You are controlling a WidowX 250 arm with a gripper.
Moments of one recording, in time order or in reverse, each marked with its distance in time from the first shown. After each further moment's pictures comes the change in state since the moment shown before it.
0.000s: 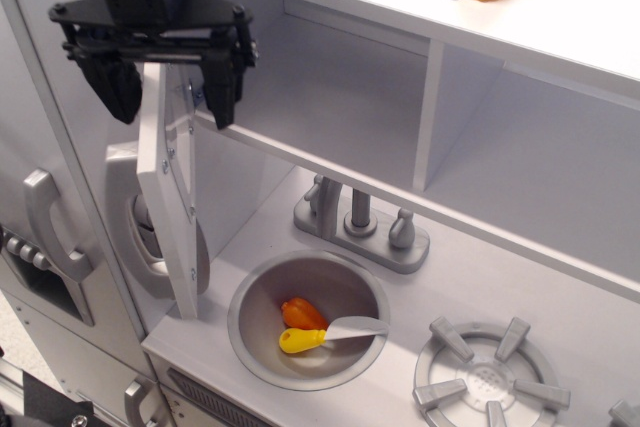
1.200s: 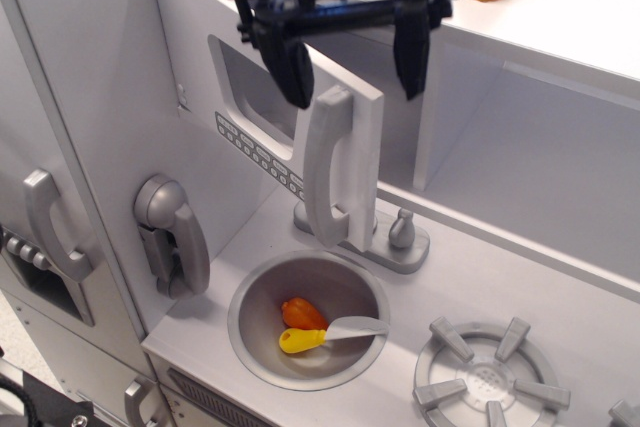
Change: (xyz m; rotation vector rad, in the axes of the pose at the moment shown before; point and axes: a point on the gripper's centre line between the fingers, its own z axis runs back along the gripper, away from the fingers) arm -0.012 -0.105 0.035 -0.209 0.076 -0.033
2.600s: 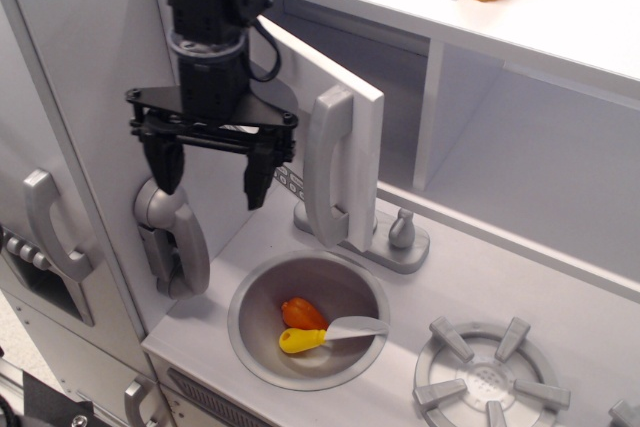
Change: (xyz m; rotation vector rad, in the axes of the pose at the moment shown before) arm 0.016 0.107 -0.084 0.306 0.099 -0.033
